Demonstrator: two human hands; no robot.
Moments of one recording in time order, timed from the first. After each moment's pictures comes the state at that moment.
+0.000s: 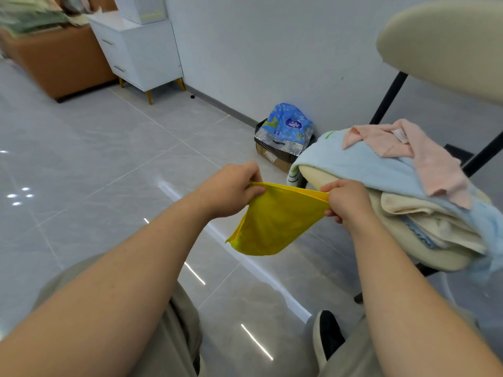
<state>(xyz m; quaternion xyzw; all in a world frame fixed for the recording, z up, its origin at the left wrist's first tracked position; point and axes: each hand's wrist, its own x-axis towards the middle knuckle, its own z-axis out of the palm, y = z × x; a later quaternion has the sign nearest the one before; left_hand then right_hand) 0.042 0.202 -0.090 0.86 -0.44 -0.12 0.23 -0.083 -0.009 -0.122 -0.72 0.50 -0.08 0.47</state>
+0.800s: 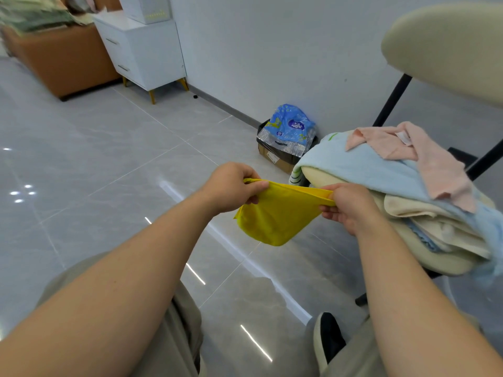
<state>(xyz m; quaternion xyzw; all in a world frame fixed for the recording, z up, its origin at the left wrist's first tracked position) 0.044 0.200 -0.095 0.85 -0.29 -0.22 0.38 -0.077 -0.013 -0.126 -0.63 0.48 -0.07 0.61</state>
